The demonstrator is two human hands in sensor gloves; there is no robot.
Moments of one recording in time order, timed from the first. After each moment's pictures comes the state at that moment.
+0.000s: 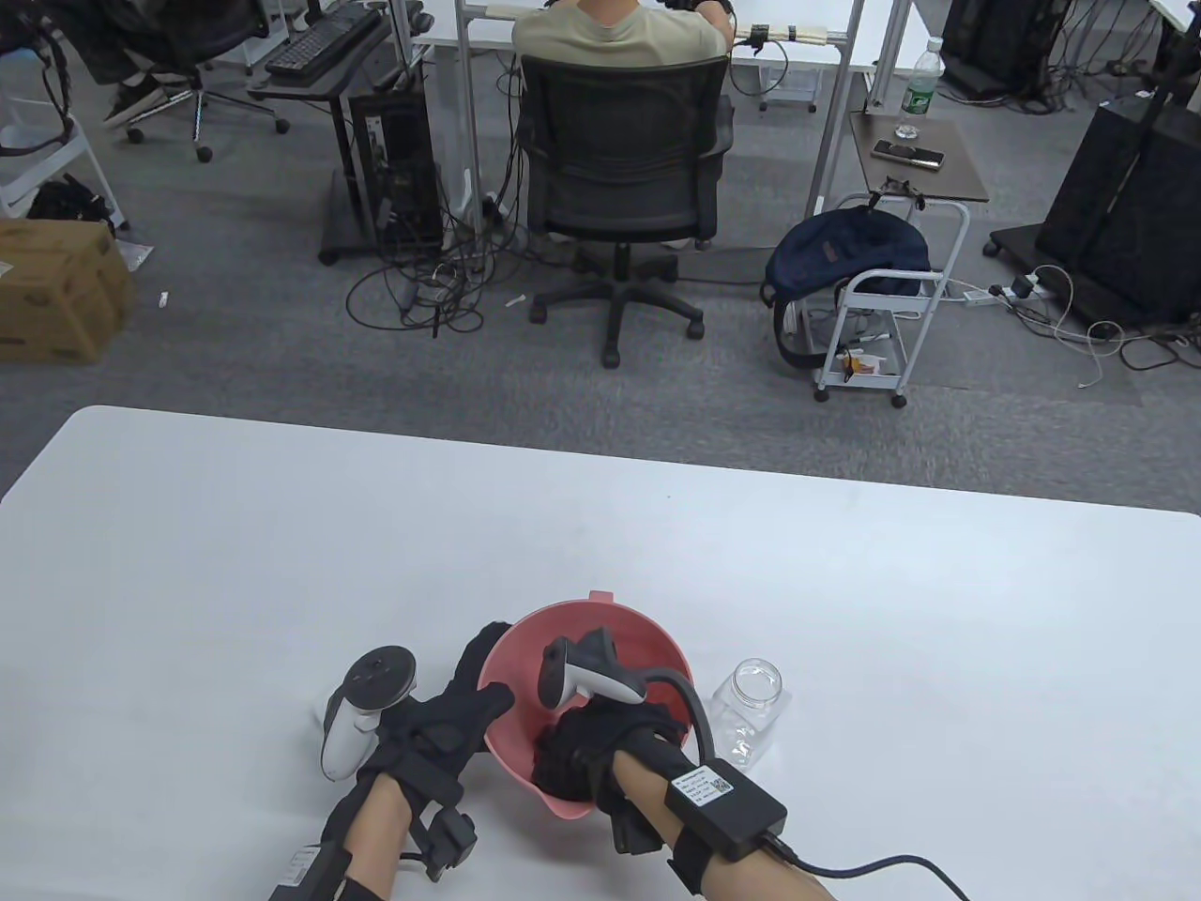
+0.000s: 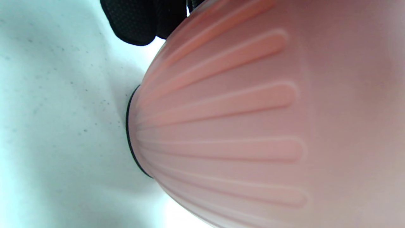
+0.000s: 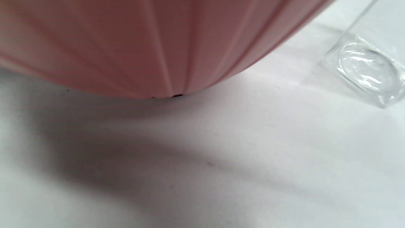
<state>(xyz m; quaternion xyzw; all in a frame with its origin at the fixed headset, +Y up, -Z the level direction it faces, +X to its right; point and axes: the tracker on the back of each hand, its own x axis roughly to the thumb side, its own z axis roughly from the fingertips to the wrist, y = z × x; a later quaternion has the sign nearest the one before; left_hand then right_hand) -0.201 -0.781 -0.377 -0.25 -0.12 0.59 0.76 -0.005 -0.750 -0.391 -0.05 -0.37 -0.92 0.06</state>
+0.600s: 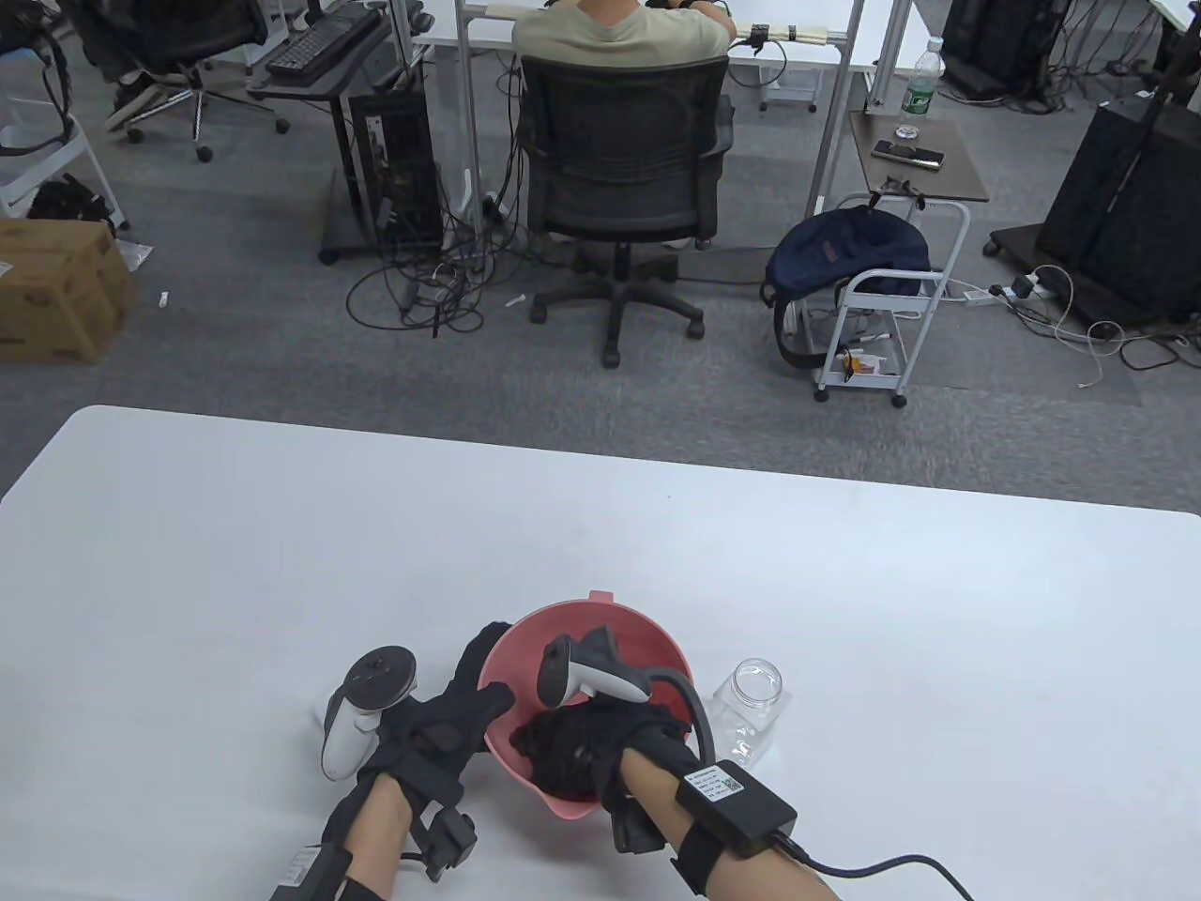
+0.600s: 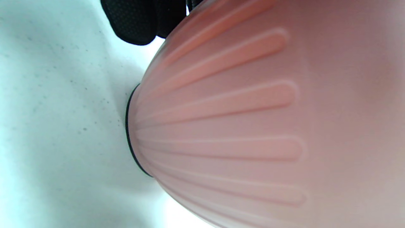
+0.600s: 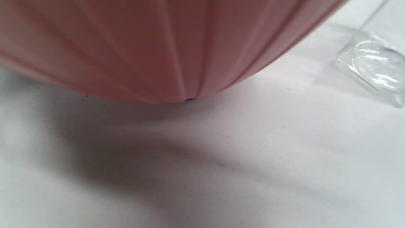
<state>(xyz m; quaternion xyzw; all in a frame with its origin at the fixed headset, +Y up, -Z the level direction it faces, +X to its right) -0.201 -0.781 -0.377 -0.25 -0.12 0.59 0.76 -0.005 -0.748 -0.392 -0.07 -0.37 -0.93 0.04</state>
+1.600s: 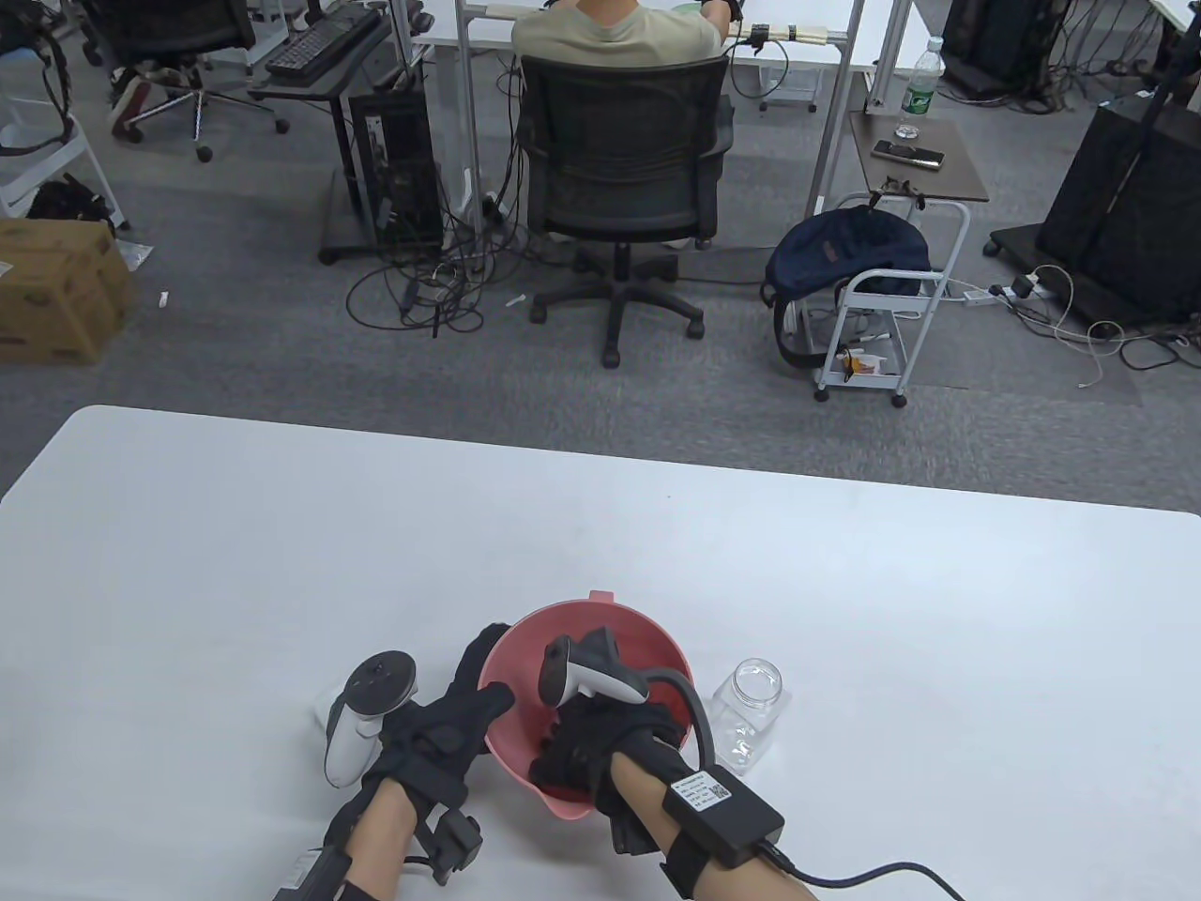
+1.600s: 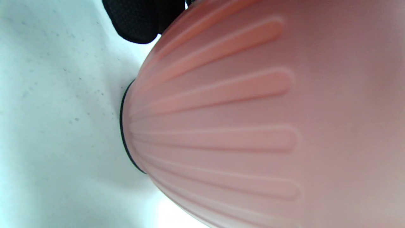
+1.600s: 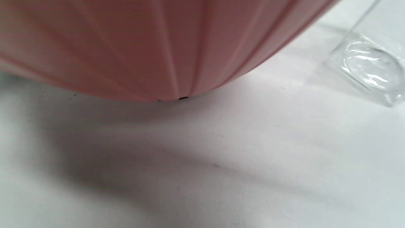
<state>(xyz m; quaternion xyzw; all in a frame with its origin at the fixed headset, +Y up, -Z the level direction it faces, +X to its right) -0.199 -0.783 -0.375 -0.24 -0.11 0.60 0.75 -0.005 -0.745 -0.391 -0.05 -0.36 -0.93 0.04</state>
